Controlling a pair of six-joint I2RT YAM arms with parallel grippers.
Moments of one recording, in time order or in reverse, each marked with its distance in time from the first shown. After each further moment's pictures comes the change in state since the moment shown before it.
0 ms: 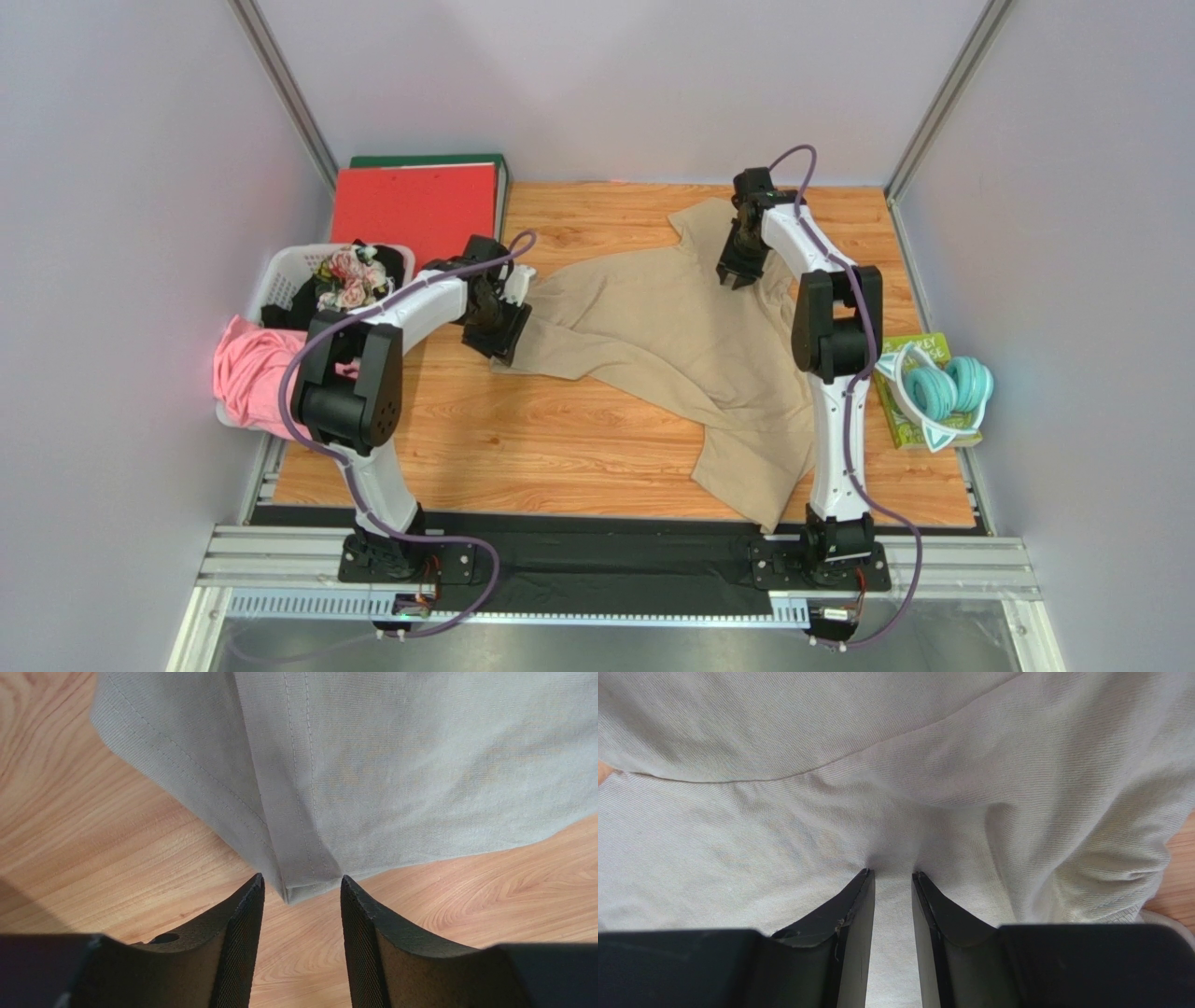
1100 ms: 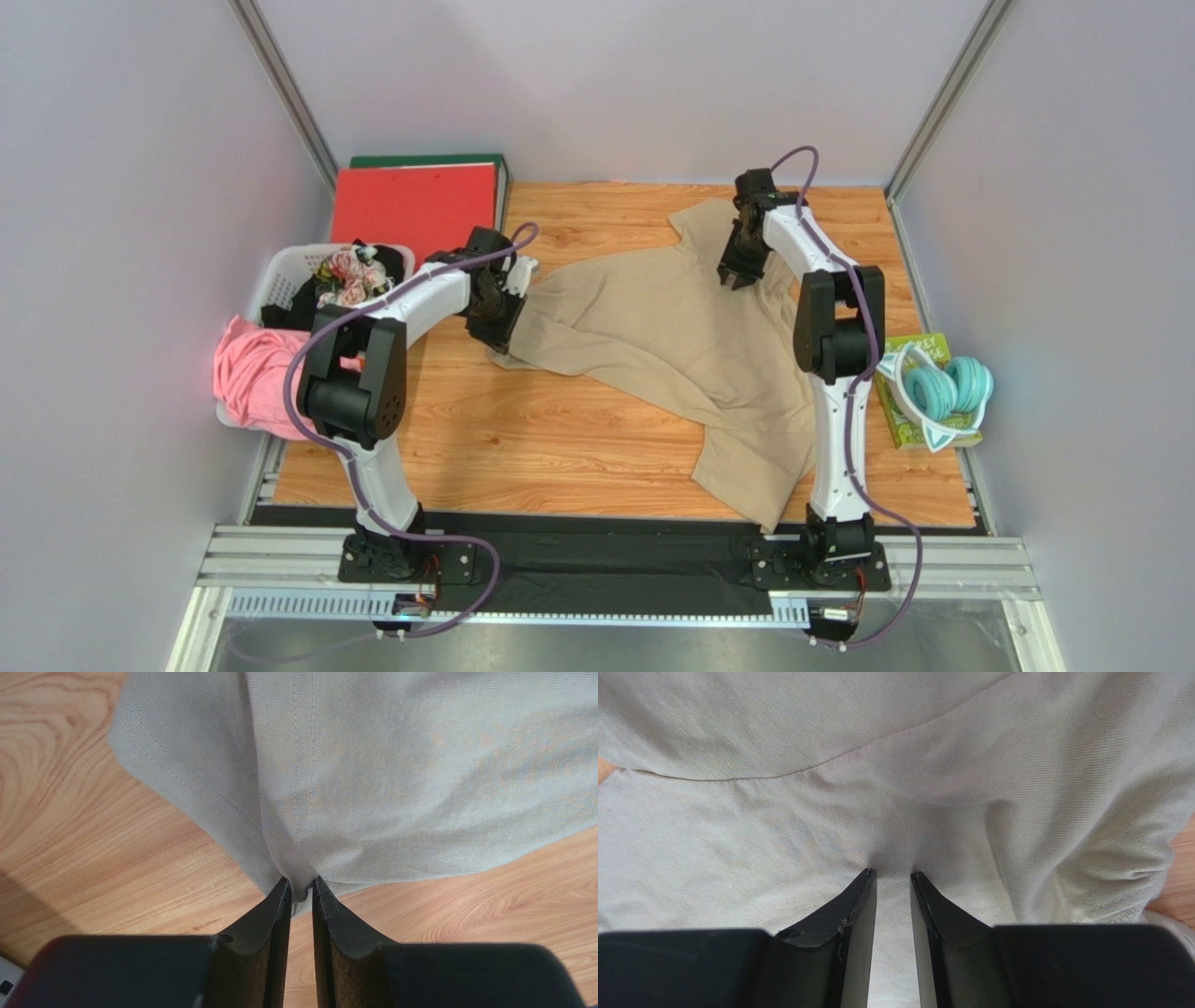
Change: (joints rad) left arm 0.000 0.033 0.059 -0.006 -0.009 -0.002; right arm -0.002 -0.013 -0.027 0.021 -0.014 0.003
